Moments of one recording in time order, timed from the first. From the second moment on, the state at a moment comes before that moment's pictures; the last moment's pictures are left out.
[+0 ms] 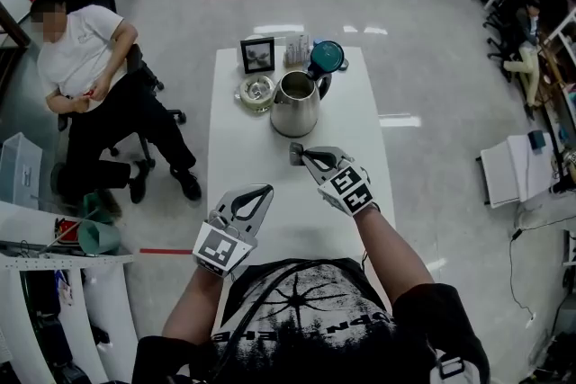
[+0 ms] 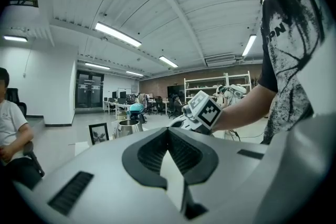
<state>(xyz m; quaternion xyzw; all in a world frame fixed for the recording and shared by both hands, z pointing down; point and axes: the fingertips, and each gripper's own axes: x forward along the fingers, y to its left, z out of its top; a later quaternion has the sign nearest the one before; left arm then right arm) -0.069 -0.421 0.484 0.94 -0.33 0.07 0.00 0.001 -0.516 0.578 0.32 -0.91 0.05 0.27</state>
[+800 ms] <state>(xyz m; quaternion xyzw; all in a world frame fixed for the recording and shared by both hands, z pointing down) -0.088 -0.425 0.487 0.93 -0.35 0.07 0.01 -0.001 -0.659 0.510 0.37 -0.88 -0.05 0.29</state>
